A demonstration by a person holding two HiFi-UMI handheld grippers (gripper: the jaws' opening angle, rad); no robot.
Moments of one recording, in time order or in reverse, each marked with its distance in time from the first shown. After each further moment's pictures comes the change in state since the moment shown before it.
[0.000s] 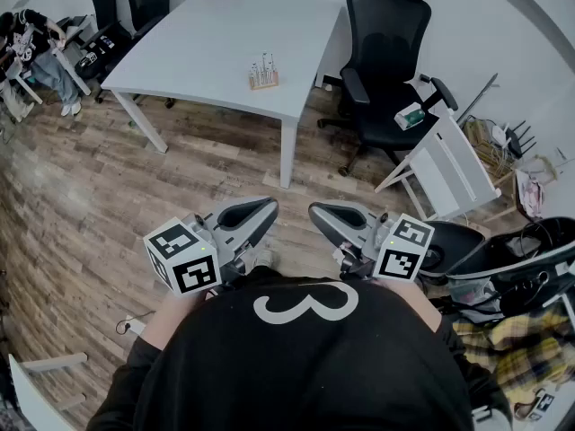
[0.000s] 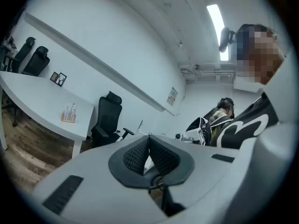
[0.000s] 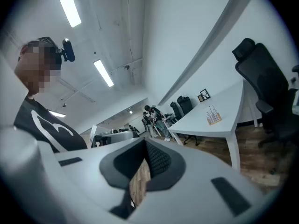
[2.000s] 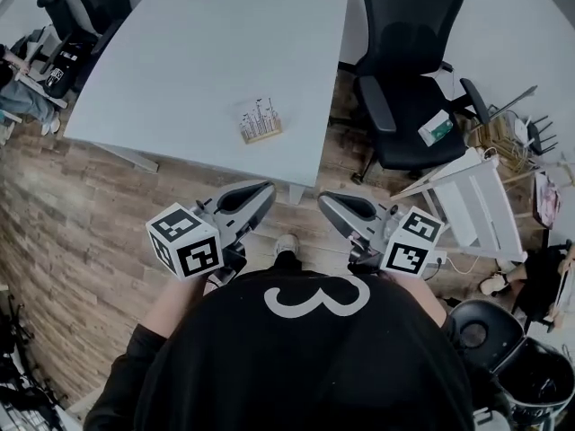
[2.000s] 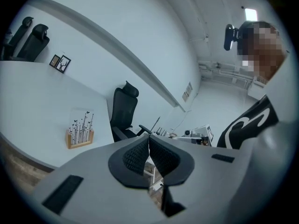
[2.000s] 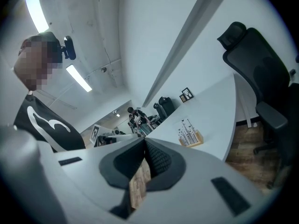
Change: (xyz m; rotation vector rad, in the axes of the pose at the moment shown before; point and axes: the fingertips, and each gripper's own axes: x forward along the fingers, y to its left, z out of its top) left arm 0.154 0.286 0.085 -0.106 0.144 0.017; right arm 0.126 -0.269 0.100 0.119 0.006 -0.127
